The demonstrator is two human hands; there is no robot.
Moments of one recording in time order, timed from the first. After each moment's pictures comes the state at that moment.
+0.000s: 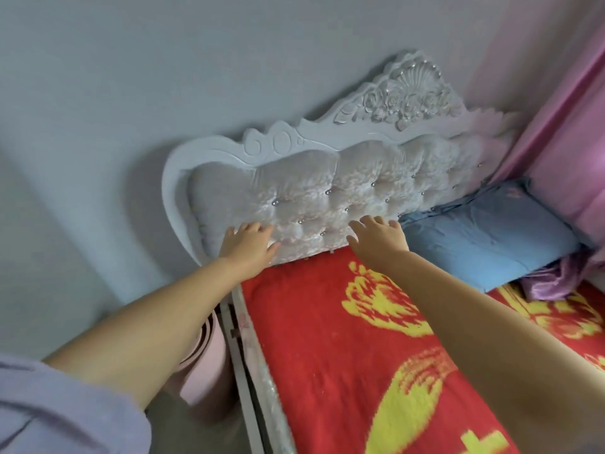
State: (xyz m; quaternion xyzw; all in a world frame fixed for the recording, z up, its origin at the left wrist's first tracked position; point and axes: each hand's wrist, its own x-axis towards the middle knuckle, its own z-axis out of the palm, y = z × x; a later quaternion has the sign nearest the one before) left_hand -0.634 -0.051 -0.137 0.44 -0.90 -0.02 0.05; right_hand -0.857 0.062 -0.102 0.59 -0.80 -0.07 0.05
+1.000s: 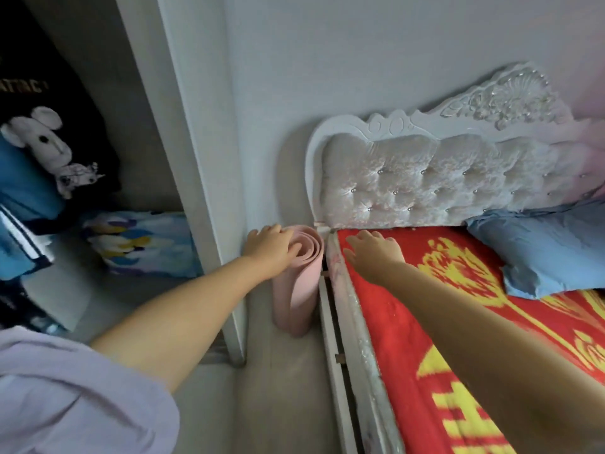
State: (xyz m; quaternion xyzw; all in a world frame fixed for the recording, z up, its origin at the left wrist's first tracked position) left_hand -0.318 0.229 -0.119 0.55 -0.83 -0.03 0.06; right_hand -0.528 0.272 -0.109 0.71 -0.71 -0.05 0.02
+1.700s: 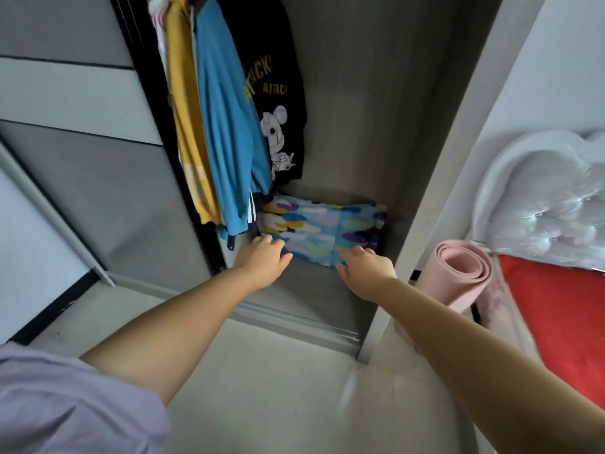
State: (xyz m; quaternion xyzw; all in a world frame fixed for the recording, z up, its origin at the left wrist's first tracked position) left_hand 0.149 0.315 -0.131 0.71 -0.71 0.00 0.01; right_hand -0.069 0.283 -0.145 0.83 -0.56 0.00 -0.04
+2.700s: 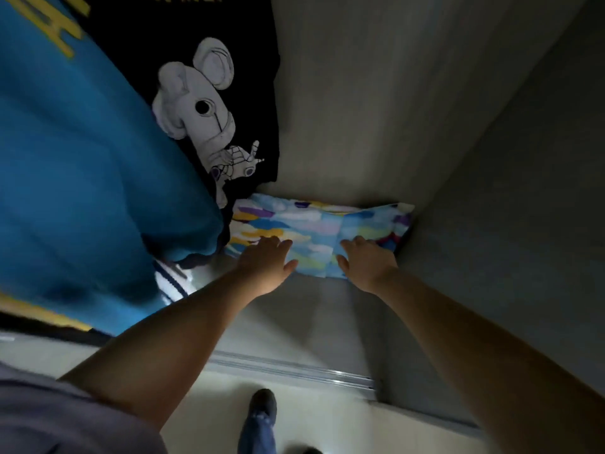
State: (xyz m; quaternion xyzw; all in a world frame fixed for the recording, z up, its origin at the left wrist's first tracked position) left_hand 0.221 -0.174 -0.308 0.61 -0.77 -0.14 -0.07; right_hand 0.017 -0.186 -0.297 0.78 -0.60 -0.12 -0.11
